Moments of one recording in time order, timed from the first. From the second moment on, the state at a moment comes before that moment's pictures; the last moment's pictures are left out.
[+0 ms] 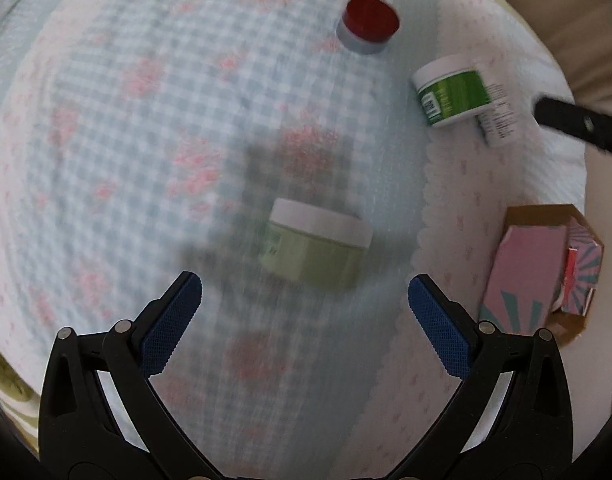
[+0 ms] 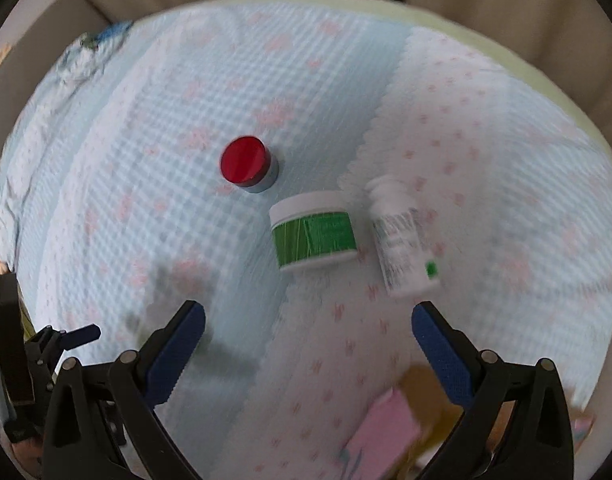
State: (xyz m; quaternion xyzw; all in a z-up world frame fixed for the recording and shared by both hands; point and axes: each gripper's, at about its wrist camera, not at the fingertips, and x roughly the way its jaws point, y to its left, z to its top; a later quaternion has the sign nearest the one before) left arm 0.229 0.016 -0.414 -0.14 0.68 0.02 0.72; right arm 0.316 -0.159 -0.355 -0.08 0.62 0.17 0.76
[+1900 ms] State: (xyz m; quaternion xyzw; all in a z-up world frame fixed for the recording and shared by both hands) left arm 0.197 0.006 -0.360 -0.11 0.64 -0.01 0.76; right arm 0.270 -0.131 -0.357 -0.05 0.65 0.15 0.74
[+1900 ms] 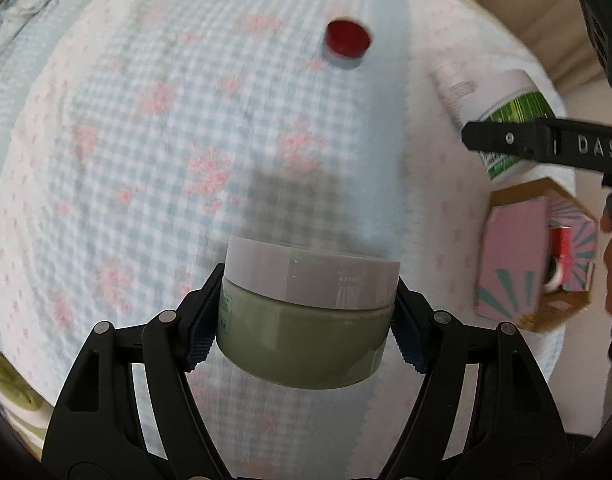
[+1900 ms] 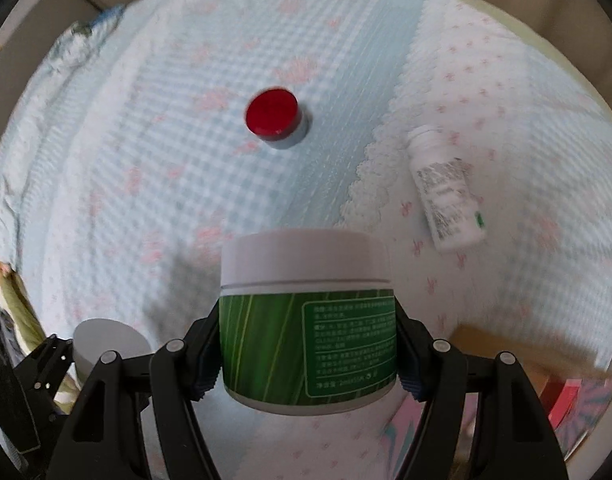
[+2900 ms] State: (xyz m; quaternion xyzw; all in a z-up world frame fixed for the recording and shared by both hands) left arm 0.195 -0.245 -0.215 -0.06 0.58 -0.18 0.79; right arm 0.097 -0.436 -0.240 0.14 0.59 -0.02 0.79
